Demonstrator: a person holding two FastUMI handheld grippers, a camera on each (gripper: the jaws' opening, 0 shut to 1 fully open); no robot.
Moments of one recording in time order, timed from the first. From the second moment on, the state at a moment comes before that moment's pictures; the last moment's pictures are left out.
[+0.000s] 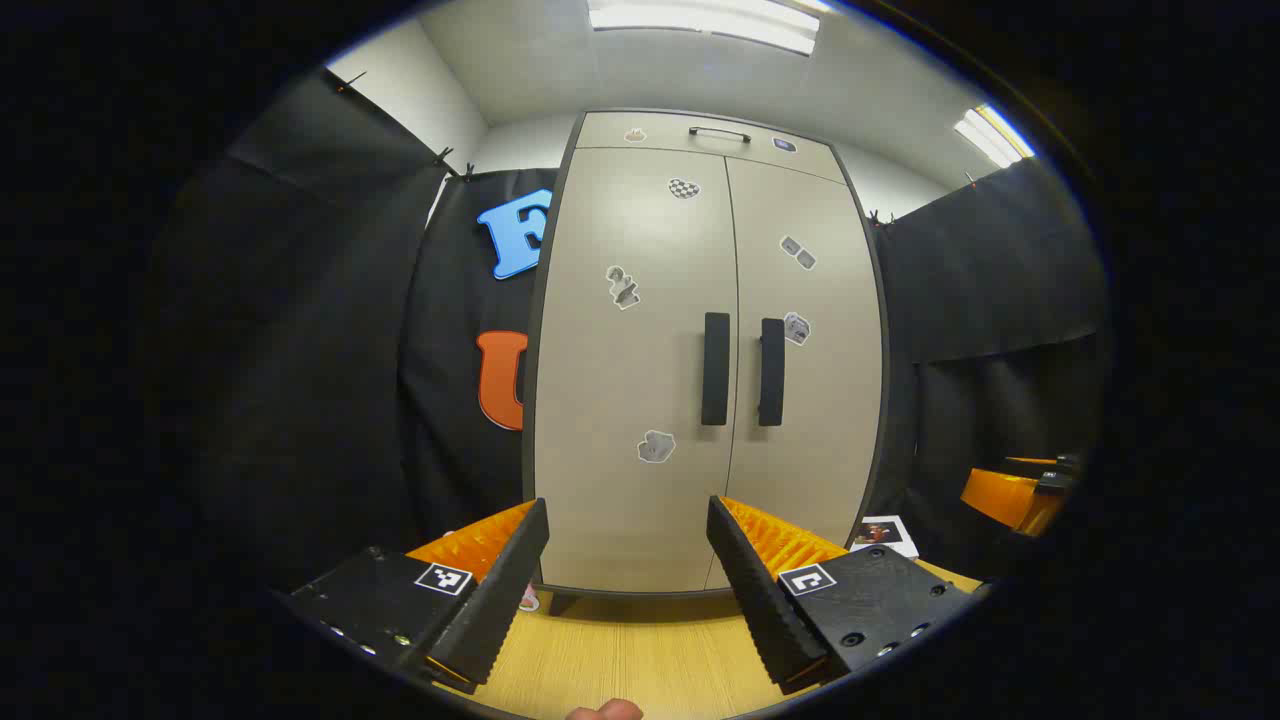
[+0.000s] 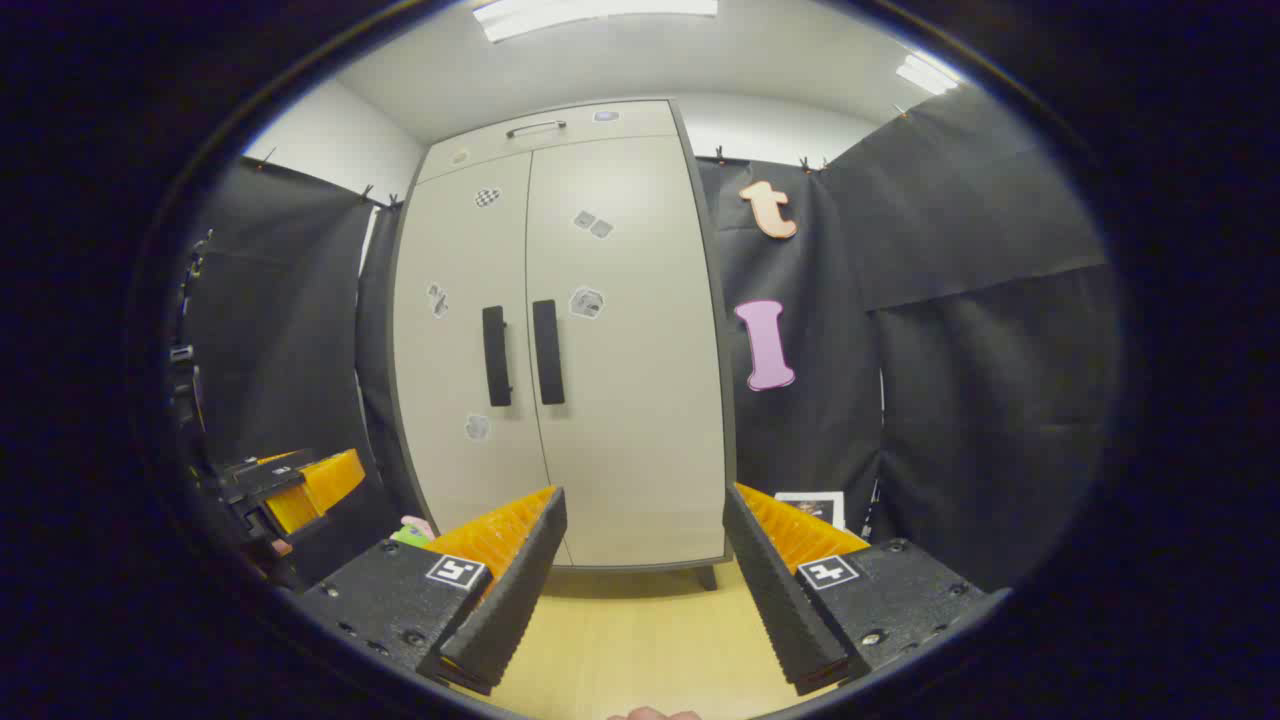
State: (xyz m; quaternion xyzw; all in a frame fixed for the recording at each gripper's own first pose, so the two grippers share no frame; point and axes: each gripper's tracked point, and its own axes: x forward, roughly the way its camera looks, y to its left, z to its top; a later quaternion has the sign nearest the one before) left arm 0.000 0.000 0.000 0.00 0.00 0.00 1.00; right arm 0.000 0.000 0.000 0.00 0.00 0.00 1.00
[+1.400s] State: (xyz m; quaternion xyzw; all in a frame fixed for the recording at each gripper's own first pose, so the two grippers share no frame) left arm -0.006 -0.002 0.000 0.02 0.00 0.01 1.00; right arm -0.002 -0.016 -0.002 0.01 0.00 -0.01 1.00
